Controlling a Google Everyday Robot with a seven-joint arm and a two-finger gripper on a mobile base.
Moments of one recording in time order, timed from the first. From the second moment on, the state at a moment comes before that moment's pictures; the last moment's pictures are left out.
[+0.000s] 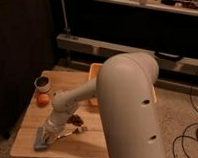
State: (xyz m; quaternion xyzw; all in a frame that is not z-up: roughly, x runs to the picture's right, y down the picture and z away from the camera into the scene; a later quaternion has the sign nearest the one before) arm -0.256 0.301 0.719 -0.53 0.18 0.61 0.56
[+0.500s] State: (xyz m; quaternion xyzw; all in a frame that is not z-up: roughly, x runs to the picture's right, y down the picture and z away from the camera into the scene) arm -0.289 0.300 0.719 -0.55 0.16 0.56 0.60
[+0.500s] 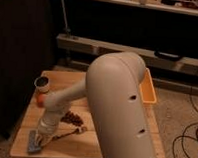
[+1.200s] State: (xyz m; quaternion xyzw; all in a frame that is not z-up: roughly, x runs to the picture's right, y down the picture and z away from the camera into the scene) arm -0.304 0.217 0.790 -0.55 0.14 0.57 0.60
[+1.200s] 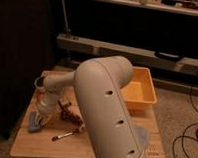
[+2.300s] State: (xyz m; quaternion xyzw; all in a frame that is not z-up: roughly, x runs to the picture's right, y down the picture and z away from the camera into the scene) arm -0.216 0.274 0.732 -0.54 0.16 0.64 0.53
